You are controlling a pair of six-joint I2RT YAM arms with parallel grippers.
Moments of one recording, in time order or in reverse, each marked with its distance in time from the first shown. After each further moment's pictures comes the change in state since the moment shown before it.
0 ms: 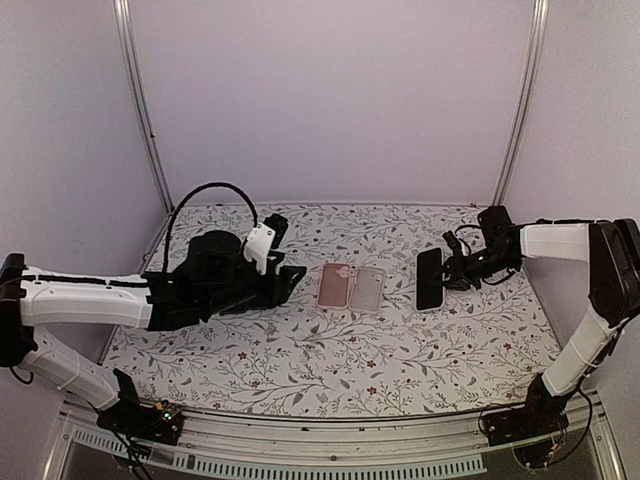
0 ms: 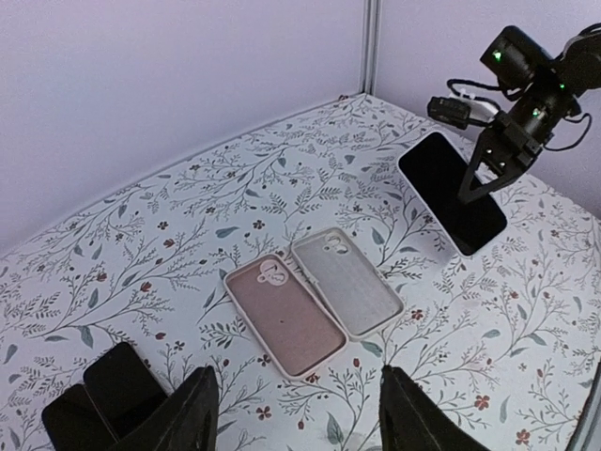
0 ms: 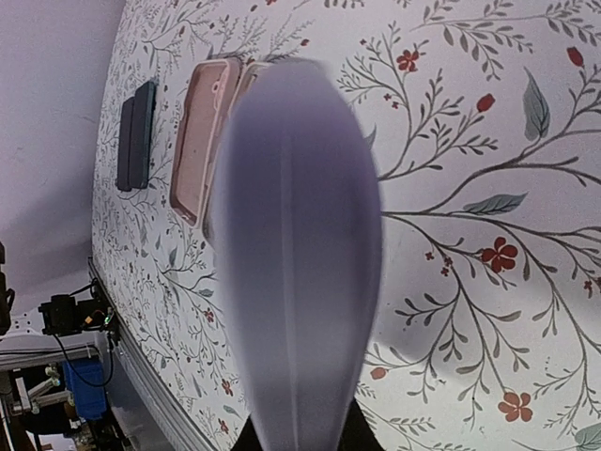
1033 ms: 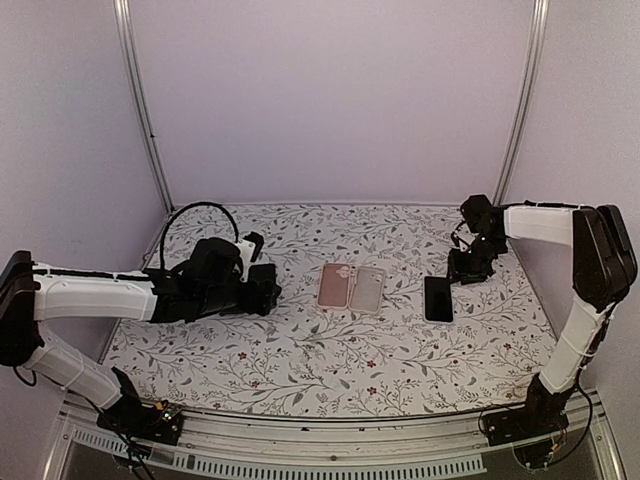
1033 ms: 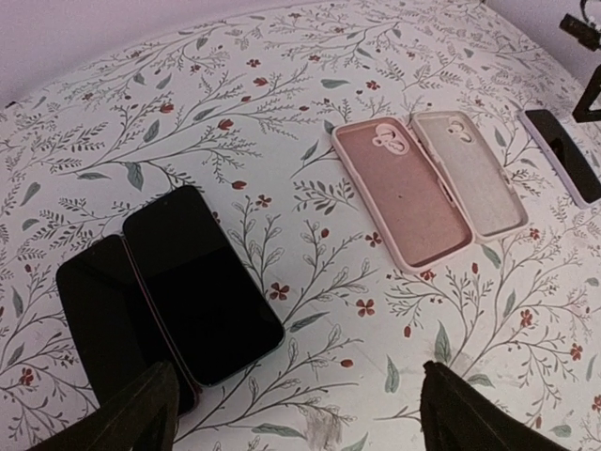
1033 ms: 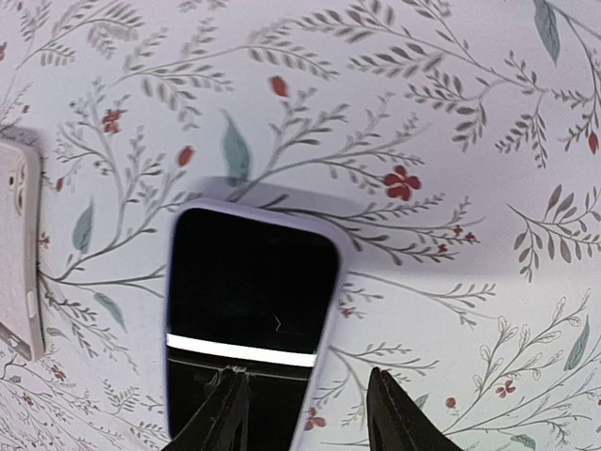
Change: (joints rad) left arm 0.172 0.048 -0.043 -0.239 0.012 -0.162; right arm 0.042 0.157 0.220 -0.251 0.598 -0.014
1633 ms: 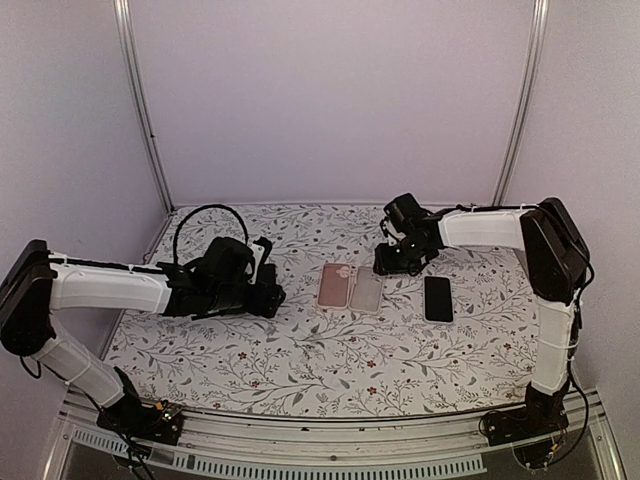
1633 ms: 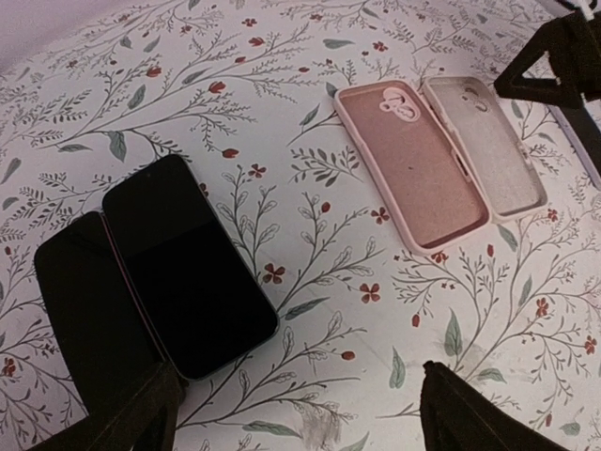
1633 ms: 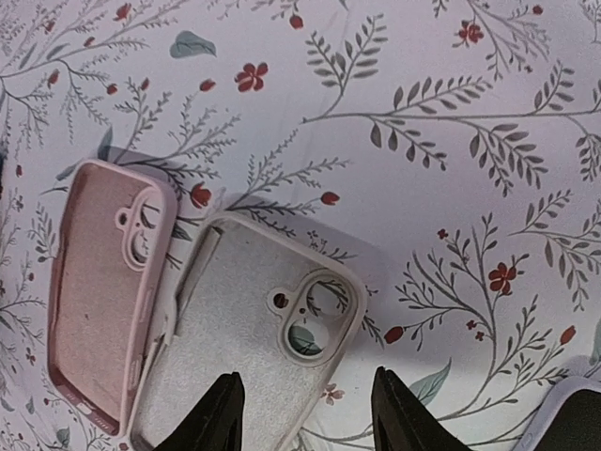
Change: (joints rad) left arm 0.005 0.102 0.067 -0.069 0.022 -0.028; right arm 0.372 0.213 0.229 0.280 0.143 0.192
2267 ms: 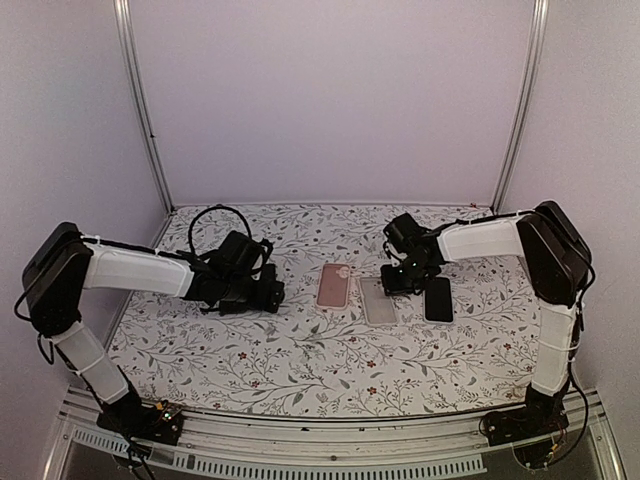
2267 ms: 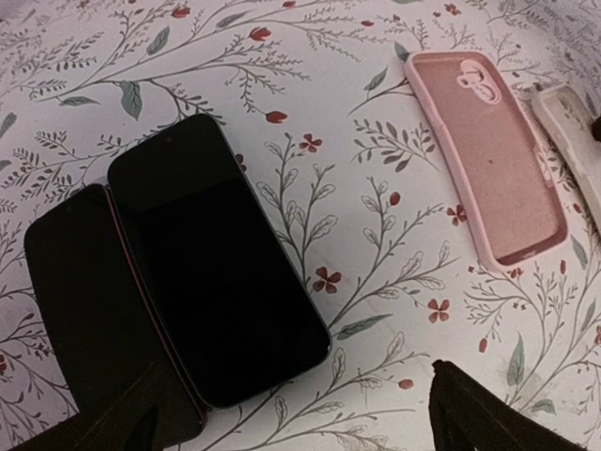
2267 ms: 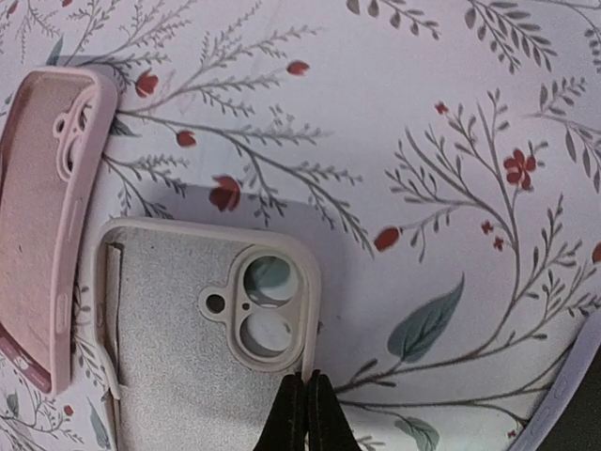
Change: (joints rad) left arm 0.067 0.157 0.098 -0.072 0.009 -0.024; right arm 0.035 0.027 -0.094 -0.003 0.023 0.008
